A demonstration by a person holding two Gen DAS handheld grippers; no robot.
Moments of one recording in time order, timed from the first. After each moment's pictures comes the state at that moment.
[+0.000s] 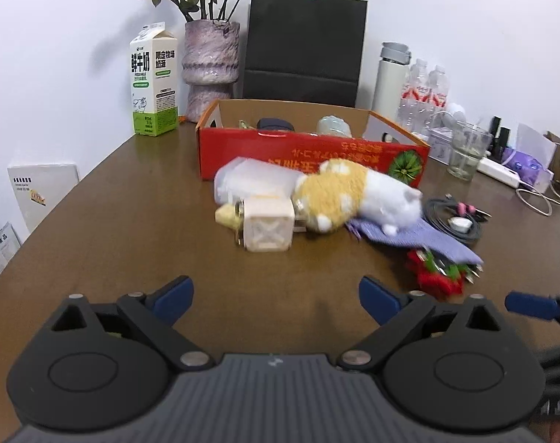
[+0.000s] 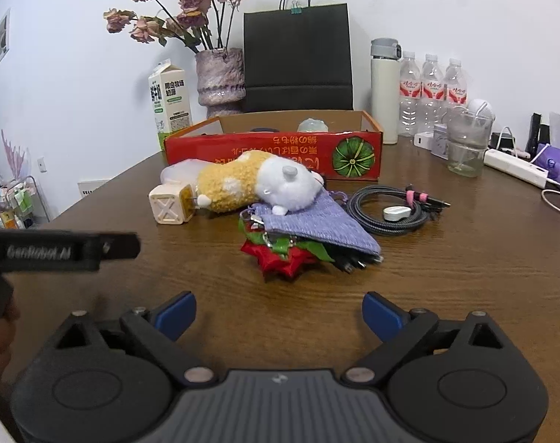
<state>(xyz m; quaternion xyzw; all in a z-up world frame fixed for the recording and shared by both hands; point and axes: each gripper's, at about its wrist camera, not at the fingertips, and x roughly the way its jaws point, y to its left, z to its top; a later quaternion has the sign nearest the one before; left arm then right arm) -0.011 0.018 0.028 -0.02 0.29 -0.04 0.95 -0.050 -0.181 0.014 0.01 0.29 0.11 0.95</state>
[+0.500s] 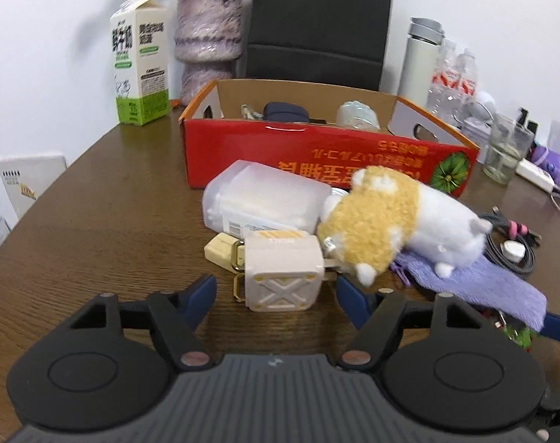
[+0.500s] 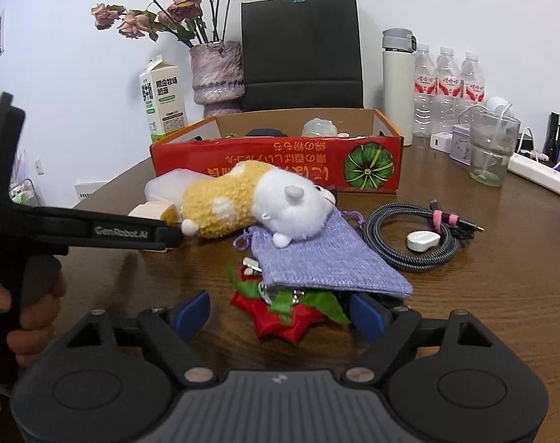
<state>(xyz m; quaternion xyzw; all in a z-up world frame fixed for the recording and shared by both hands) 0.076 0.021 0.007 -0.03 0.33 -0.03 0.94 0.005 -0.171 0.012 0.02 0.30 0.12 0.95</state>
